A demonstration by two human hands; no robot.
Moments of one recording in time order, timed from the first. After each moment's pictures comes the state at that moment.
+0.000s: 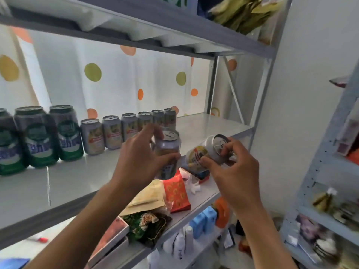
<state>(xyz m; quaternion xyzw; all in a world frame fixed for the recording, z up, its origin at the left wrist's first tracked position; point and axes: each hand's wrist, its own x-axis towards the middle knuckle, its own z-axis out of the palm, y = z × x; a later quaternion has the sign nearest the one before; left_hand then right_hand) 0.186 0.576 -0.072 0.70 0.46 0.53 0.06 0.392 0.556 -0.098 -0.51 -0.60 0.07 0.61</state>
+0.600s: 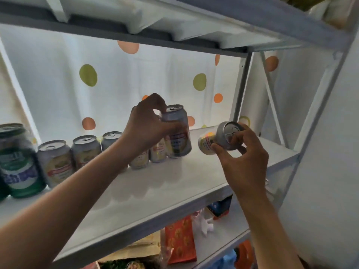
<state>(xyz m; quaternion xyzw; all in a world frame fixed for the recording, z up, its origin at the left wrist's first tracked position) 0.223 0.807 -0.003 0.65 0.53 0.54 0.07 0.437 0.806 -0.071 -0.41 -0.63 0.05 0.66</state>
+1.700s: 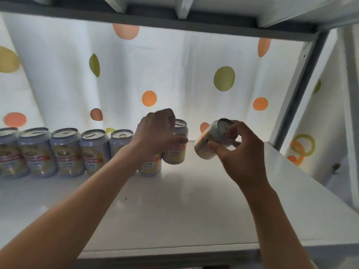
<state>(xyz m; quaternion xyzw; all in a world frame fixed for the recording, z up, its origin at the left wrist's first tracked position) 0.319 0.984 -0.034 0.53 0.75 0.39 -0.07 0.510 1.062 -0.071 -0.29 -0.75 0.21 0.56</state>
